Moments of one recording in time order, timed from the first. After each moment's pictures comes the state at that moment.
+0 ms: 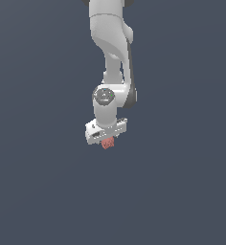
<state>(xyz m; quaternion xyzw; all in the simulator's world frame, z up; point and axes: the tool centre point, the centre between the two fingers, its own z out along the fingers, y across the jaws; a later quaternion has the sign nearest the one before) -0.029 -0.029 0.049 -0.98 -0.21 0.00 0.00</state>
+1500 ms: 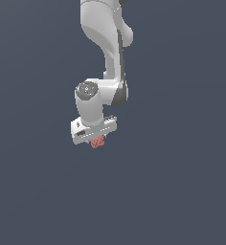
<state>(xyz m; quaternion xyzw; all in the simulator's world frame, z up) -0.009 -0.079 0.089 -0.98 -0.21 0.00 0.00</state>
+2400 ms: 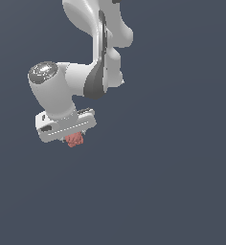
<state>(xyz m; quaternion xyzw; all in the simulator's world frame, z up) 0.027 -0.163 0.168 -0.98 -0.21 0.00 0.00</state>
